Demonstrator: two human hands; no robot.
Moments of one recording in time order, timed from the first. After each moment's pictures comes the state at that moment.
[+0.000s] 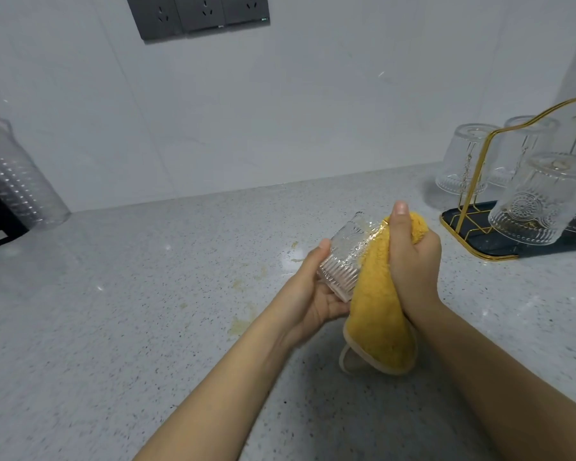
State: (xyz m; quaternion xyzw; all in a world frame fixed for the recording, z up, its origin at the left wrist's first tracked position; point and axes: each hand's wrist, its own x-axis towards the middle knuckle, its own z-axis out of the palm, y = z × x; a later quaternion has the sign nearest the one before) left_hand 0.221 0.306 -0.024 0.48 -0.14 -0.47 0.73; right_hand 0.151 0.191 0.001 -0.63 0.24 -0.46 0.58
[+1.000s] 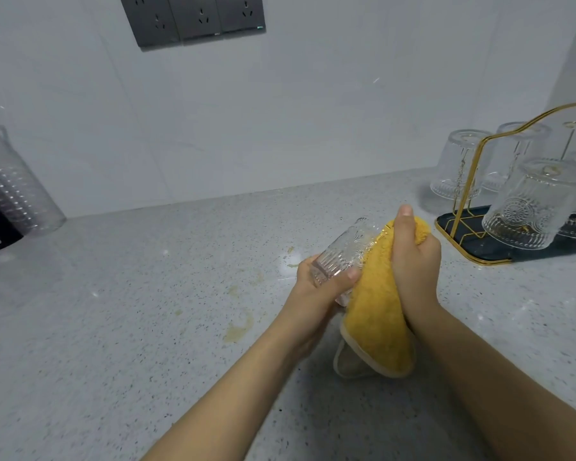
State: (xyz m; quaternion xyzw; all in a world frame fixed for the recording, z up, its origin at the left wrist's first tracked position) left_hand 0.211 0.301 -0.033 0.56 -0.17 -0.36 0.72; right_hand 0.150 0.184 0.005 -0.61 0.29 -0.45 0.58
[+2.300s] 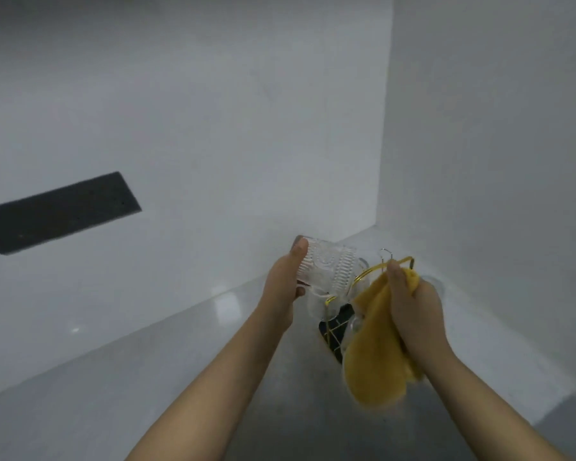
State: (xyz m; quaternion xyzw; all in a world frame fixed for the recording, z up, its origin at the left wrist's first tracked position) left_hand 0.221 0.089 0.238 0.65 -0.23 -0.37 0.62; right_hand 0.054 0.027 0.230 -0.63 0.45 -0.44 0.47
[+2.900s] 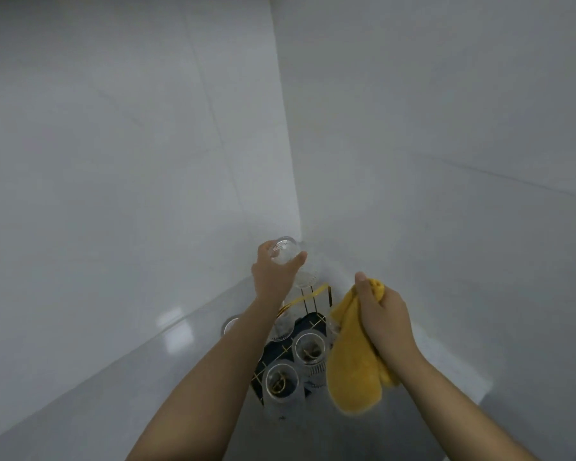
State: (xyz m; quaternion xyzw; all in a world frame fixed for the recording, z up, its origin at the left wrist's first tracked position) left_hand 0.184 -0.111 0.195 0.77 -0.32 -0.22 0.51; right_hand -0.004 -0.090 0.216 -0.61 0.51 -0.41 0.44
